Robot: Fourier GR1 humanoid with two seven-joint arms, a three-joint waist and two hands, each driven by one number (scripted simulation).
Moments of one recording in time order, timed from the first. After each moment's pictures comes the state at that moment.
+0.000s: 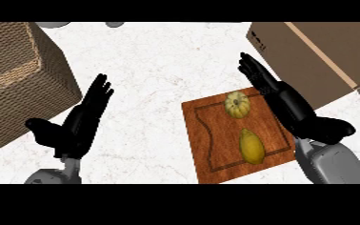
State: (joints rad) left arm -0.07 0.29 -0.25 -1.61 0.33 0.22 0.08; right arm -0.29 -0.40 0.31 -1.62 -0.28 0.08 -0.06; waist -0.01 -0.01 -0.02
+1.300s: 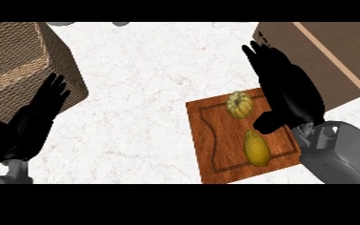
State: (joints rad) left arm -0.01 0.45 -0.04 -1.62 0.43 0.12 0.16; right arm -0.58 -0.63 0.60 -1.75 0.58 0.13 0.76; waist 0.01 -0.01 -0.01
